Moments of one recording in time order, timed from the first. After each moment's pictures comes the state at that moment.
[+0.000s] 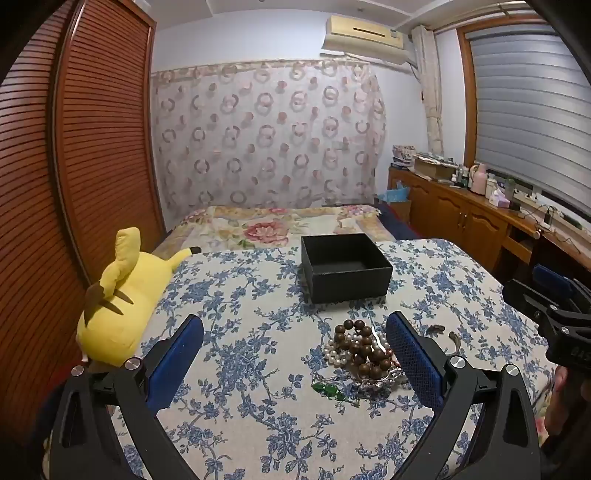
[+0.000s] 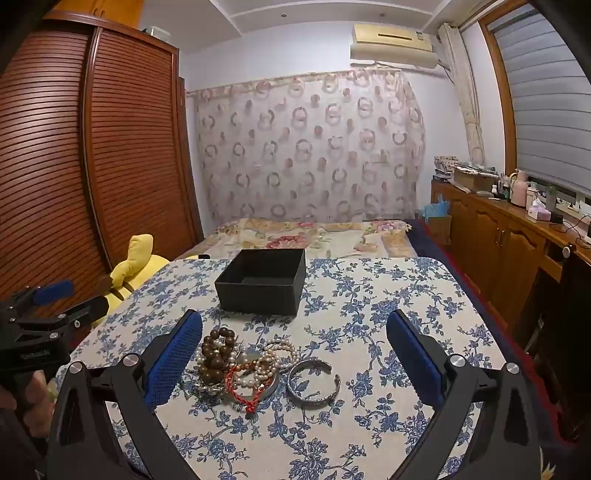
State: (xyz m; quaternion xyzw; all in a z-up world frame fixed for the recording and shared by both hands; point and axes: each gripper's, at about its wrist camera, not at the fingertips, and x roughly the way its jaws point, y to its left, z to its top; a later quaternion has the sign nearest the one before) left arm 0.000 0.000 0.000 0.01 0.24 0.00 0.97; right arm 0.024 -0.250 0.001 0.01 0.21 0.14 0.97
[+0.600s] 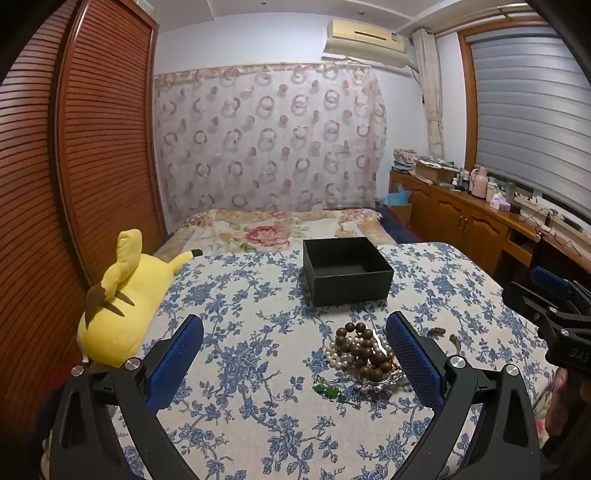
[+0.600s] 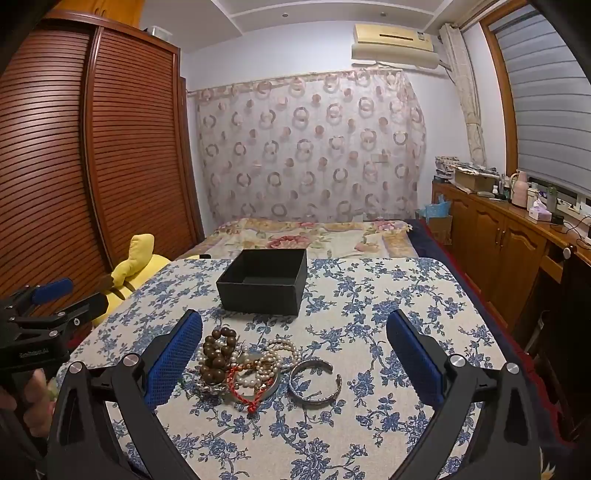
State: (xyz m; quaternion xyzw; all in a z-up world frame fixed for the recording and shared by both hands) left arm 0.005 0.001 0.006 0.01 0.24 0.00 0.97; right arm 0.024 -0.250 0.001 0.01 0.21 0.14 0.97
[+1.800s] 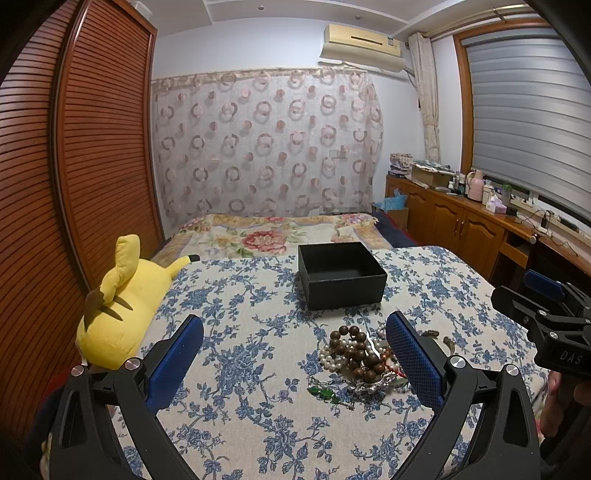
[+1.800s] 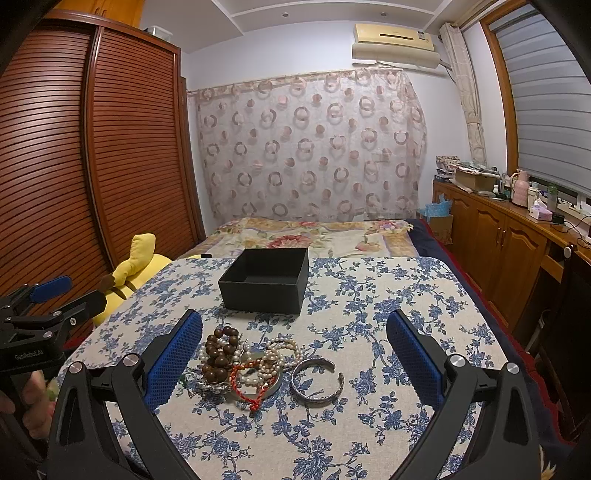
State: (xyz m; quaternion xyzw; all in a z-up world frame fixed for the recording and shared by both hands) left arm -0.008 -0.008 0.013 0.01 0.23 0.00 0.97; right arm 0.024 -0.250 -0.002 0.01 0.21 0.14 0.97
